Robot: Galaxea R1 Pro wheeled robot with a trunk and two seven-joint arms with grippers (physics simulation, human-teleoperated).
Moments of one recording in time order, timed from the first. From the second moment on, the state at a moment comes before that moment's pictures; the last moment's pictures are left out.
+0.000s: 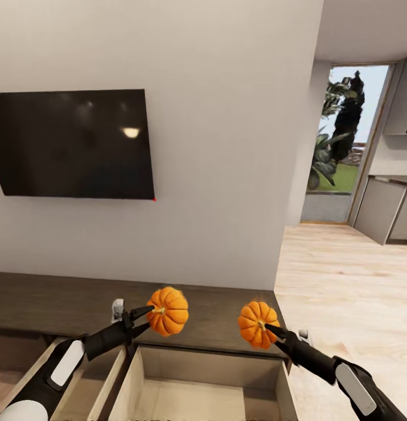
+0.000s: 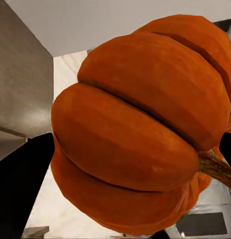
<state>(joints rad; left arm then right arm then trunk) -0.50 0.18 0.09 -0.70 0.79 0.87 -0.86 -0.38 -0.25 0.00 -0.73 -0.93 0.61 0.61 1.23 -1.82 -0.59</state>
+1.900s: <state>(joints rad) -0.50 0.02 0.00 -0.86 0.61 0.85 -0.07 -0.43 -0.19 0.12 -0.74 -0.72 0.67 0.28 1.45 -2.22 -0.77</state>
